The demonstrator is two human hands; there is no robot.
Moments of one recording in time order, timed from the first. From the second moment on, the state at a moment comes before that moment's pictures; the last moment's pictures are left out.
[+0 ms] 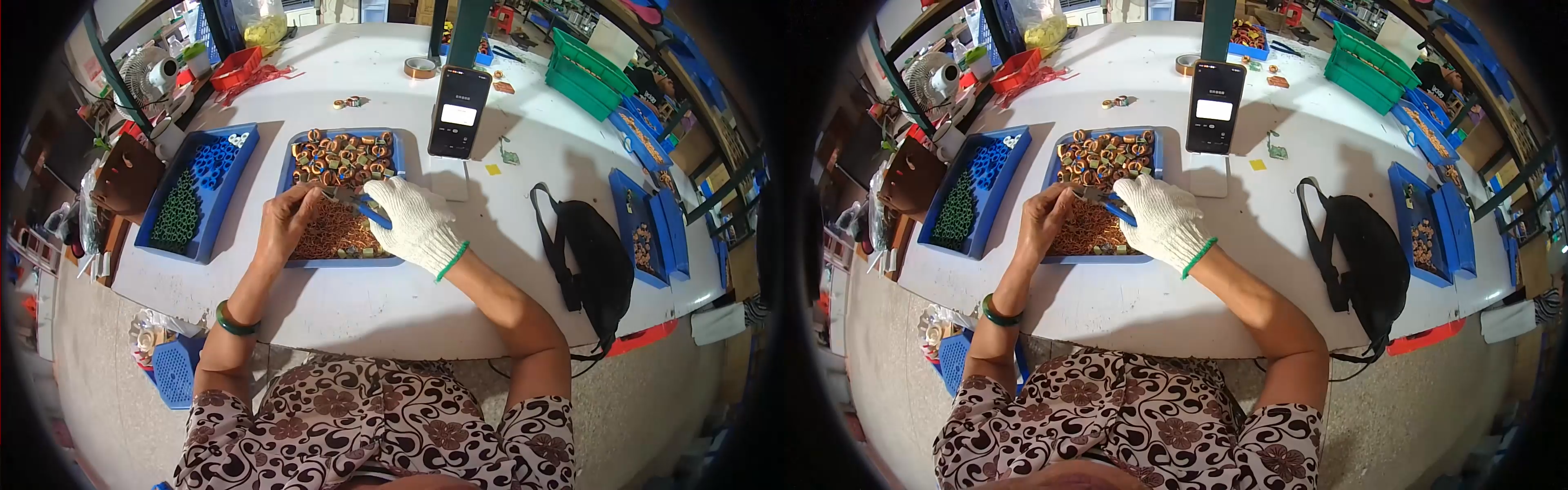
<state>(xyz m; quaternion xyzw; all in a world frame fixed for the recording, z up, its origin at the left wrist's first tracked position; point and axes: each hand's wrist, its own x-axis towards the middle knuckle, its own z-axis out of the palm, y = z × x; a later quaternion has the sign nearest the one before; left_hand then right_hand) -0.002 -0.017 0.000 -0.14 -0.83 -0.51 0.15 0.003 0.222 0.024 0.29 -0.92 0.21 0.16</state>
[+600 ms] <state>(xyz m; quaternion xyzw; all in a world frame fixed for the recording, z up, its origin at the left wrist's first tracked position) 0.004 -0.013 0.007 -0.18 -0.88 -0.40 0.17 0.002 0.222 0.023 0.29 -0.92 0.21 0.16</state>
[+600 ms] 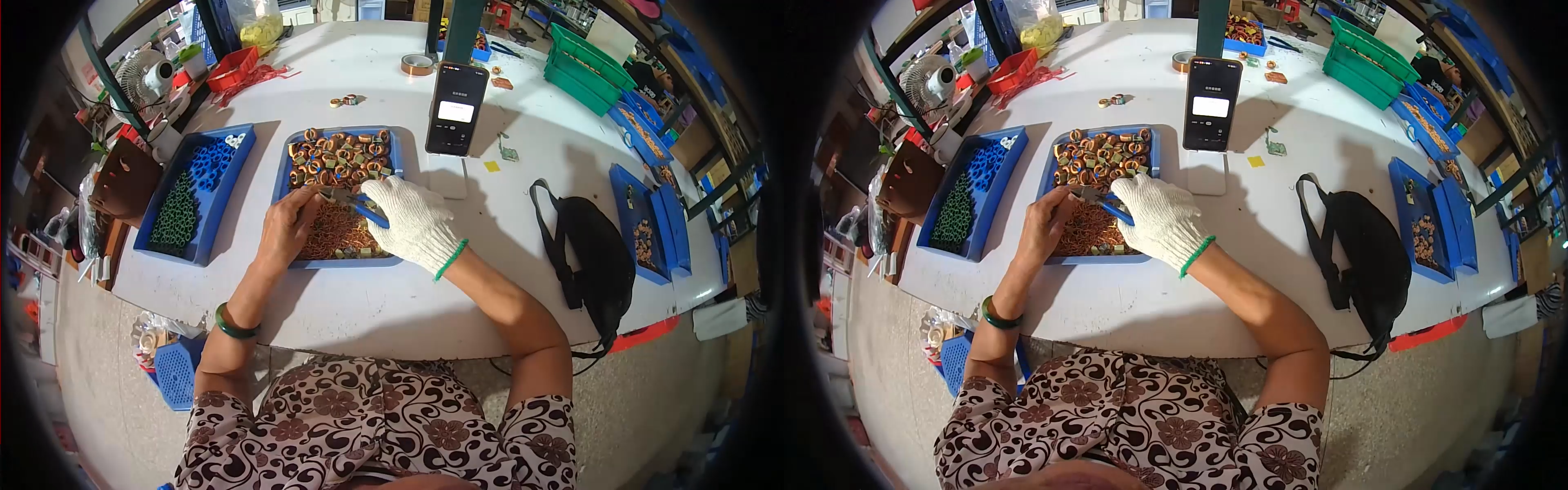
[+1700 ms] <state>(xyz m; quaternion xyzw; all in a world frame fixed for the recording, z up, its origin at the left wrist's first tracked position) -0.002 -0.023 0.009 -0.13 -0.55 -0.82 -0.11 0.008 0.221 0.042 0.25 -0.94 0.18 0.12</state>
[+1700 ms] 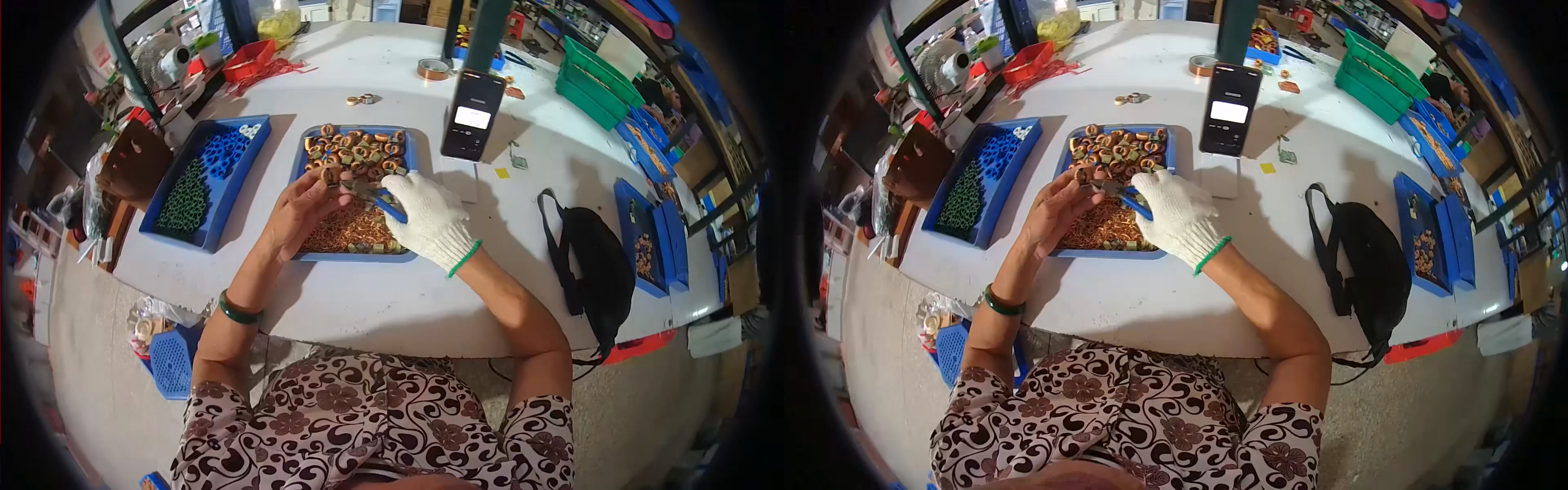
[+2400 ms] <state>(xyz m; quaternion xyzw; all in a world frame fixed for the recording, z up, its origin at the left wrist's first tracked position) 0.006 -0.023 0.017 -0.17 -0.52 -0.82 -0.15 0.003 0.226 0.038 0.26 -0.94 0.14 0.18</state>
